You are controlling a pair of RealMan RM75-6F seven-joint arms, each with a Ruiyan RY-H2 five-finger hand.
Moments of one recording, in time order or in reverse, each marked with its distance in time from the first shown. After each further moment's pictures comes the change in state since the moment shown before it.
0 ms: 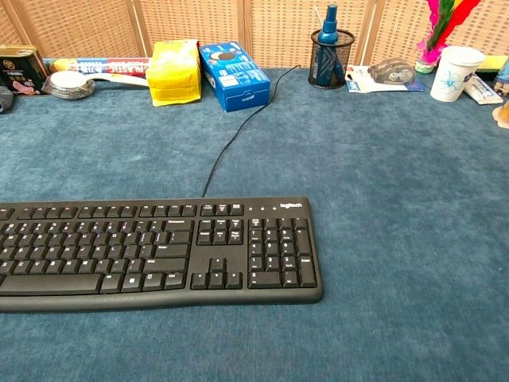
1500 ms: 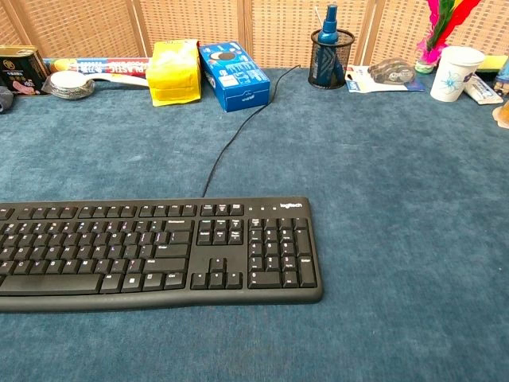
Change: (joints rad) left arm -0.110 -0.029 0.047 -0.073 -0.031 -0.265 0.161; right arm -0.022 0.018 -0.007 0.007 0.001 0.020 0.031
